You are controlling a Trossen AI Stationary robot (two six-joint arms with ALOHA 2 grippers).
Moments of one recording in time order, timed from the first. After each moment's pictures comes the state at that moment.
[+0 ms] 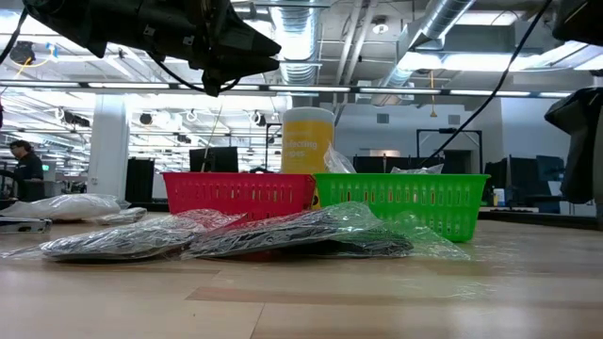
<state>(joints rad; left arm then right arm) -0.15 1.32 0.52 0.68 -0.32 -0.20 0.83 1.64 0.78 -0.25 0.48 0.85</state>
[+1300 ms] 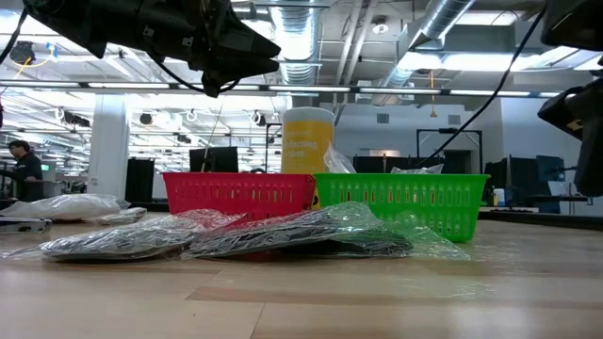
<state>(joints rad) -0.15 1.32 0.52 0.67 -0.32 -0.20 0.82 1.58 0.78 -0.32 0.45 0.84</state>
